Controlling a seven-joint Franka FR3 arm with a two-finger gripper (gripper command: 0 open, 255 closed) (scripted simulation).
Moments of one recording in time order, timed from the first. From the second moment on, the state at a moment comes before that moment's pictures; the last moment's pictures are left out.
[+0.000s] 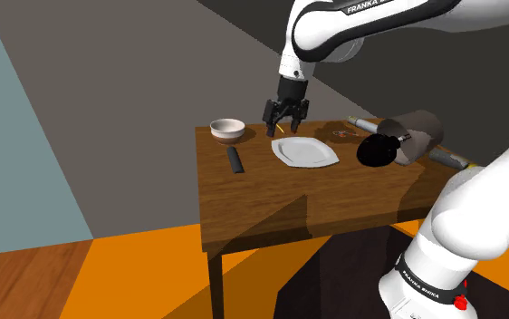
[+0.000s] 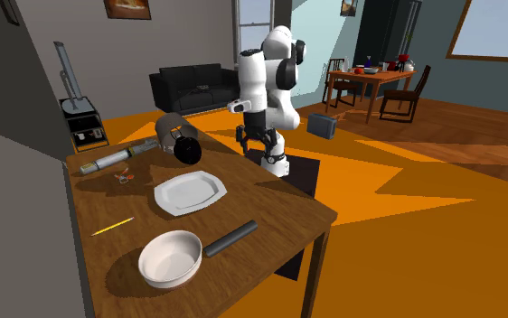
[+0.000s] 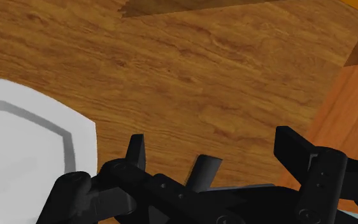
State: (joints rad) arm -0.01 -0.38 0.09 -2.30 0.12 1.98 0.16
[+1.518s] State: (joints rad) arm -0.02 0.40 0.11 -1.79 0.04 2.23 0.65
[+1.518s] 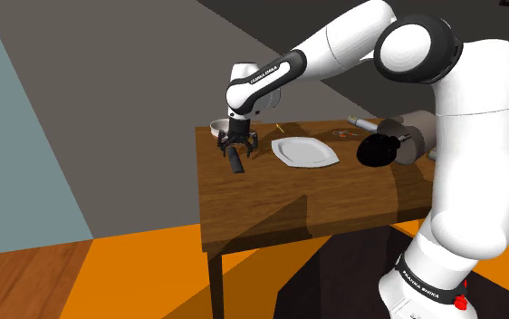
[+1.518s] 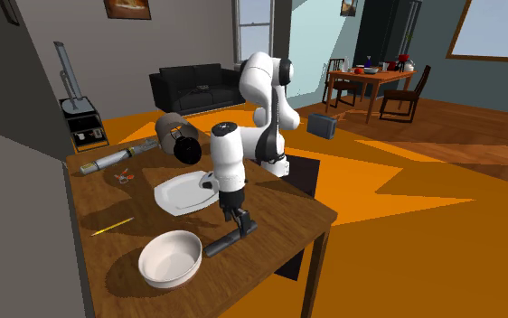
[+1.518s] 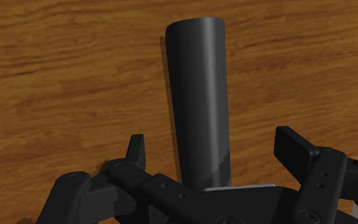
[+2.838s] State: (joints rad) arm -0.02 0.42 0.10 -1.81 0.03 2.27 0.65
